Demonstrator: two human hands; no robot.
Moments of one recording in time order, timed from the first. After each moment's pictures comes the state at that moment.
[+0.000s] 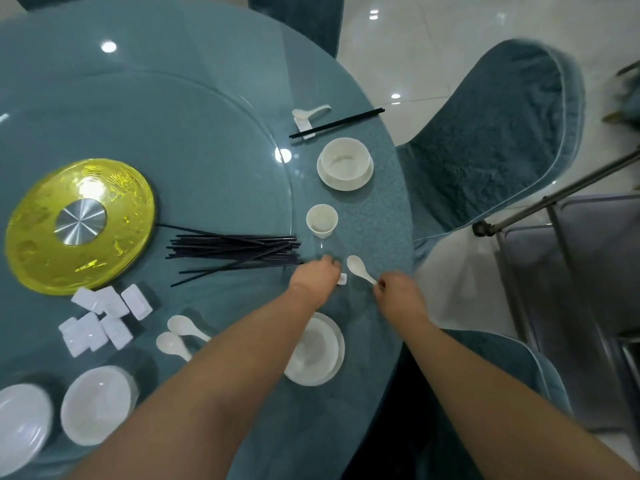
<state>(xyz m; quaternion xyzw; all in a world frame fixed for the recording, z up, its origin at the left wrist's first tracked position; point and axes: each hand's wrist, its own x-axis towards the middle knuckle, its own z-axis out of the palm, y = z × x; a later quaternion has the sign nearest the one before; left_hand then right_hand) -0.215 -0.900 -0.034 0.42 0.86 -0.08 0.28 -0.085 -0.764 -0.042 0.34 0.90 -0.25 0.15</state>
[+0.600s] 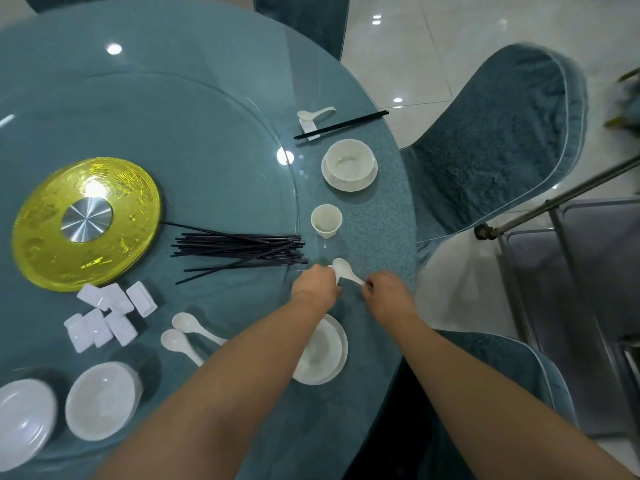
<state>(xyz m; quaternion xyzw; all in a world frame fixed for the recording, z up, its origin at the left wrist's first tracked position) -0.204 -0.906 -0.049 0.24 0.91 0.00 0.33 -0.098 -0.786 -0.038 0.30 0.91 -0.26 0.14</state>
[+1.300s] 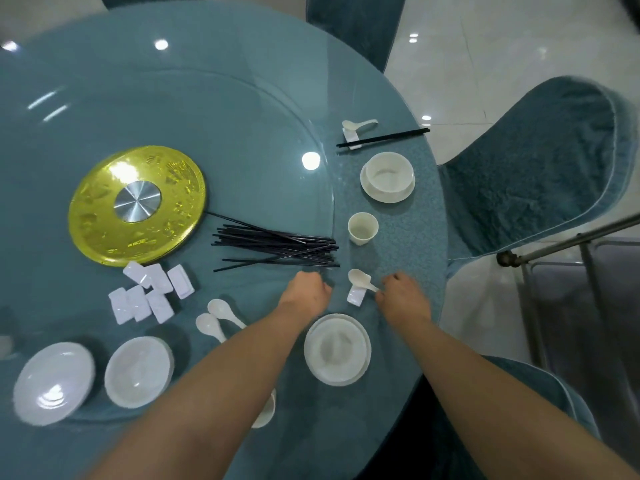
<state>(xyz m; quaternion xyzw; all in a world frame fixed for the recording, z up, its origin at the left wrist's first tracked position) -0.222 -0.982 -0.018 0.11 0.93 0.11 0.34 -0.122 -0.802 -0.038 0.25 0.94 -0.16 0.18</state>
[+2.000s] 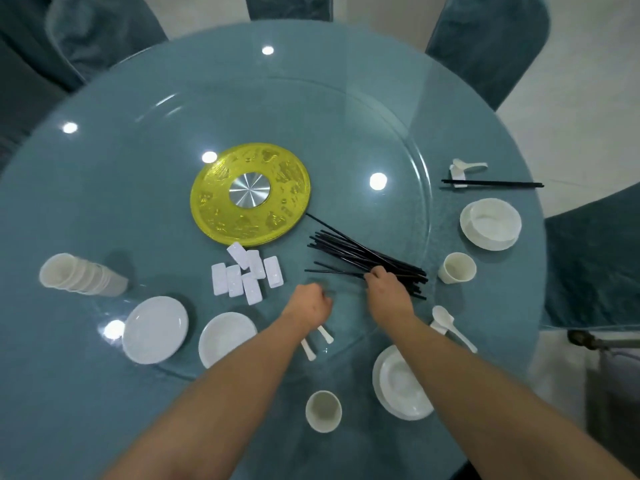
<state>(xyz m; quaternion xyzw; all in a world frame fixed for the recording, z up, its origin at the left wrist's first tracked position) -0.260 -1.140 0.007 0.00 0.93 0.18 0.32 -0.241 -0.959 -0.025 0.00 0.98 -0.11 0.16</state>
